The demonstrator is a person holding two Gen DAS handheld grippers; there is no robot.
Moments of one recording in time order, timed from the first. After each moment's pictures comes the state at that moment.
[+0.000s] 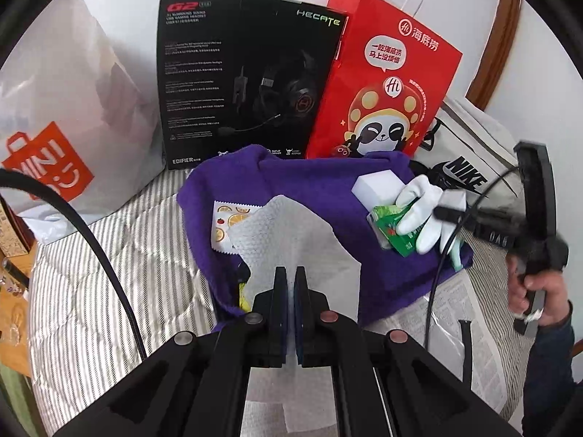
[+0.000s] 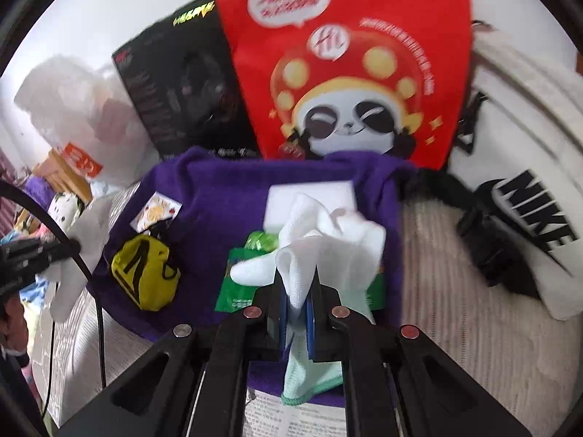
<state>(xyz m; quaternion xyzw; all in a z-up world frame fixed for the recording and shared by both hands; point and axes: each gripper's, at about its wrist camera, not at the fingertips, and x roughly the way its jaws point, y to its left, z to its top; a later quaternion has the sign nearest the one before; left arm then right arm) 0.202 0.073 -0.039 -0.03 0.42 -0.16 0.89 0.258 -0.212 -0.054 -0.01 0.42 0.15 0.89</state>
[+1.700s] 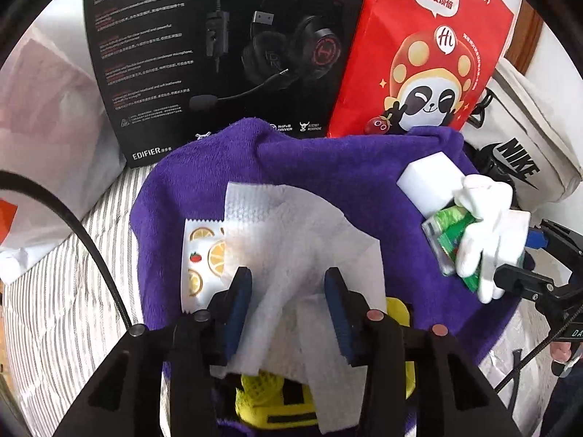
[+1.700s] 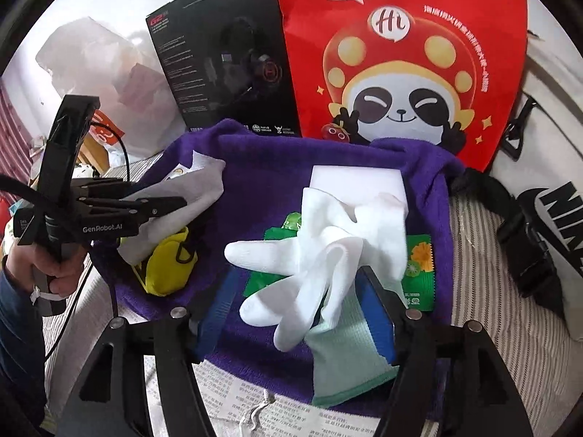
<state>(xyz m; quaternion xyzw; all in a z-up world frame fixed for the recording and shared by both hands) 0.296 0.032 -0.101 0.01 0.47 -0.14 0.87 0.251 -0.187 -0.068 -0.05 0.42 0.19 0.88</state>
